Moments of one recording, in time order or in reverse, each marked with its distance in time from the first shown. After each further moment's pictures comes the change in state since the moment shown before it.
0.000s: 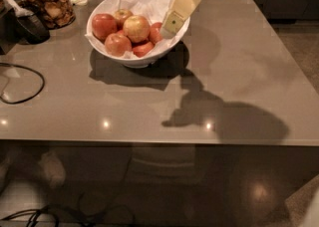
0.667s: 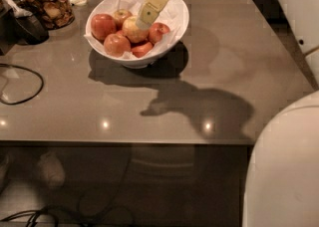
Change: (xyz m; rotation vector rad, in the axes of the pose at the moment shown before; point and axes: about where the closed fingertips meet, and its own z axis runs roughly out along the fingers) arm -0.048 -0.017 0.030 -0.040 -0.038 -0.033
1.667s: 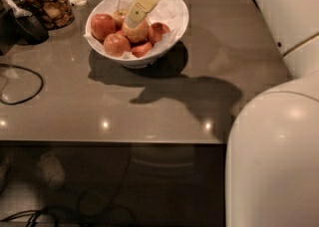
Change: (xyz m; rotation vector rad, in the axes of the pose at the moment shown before) arm -0.013 -0.023 0.035 -0.027 -0.076 0.100
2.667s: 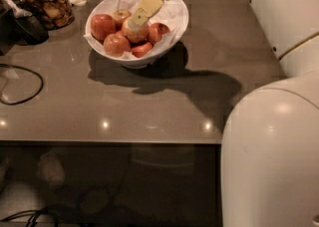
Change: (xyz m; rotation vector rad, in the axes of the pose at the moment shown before) arm 0.018 -0.027 0.020 0.026 0.002 0.101
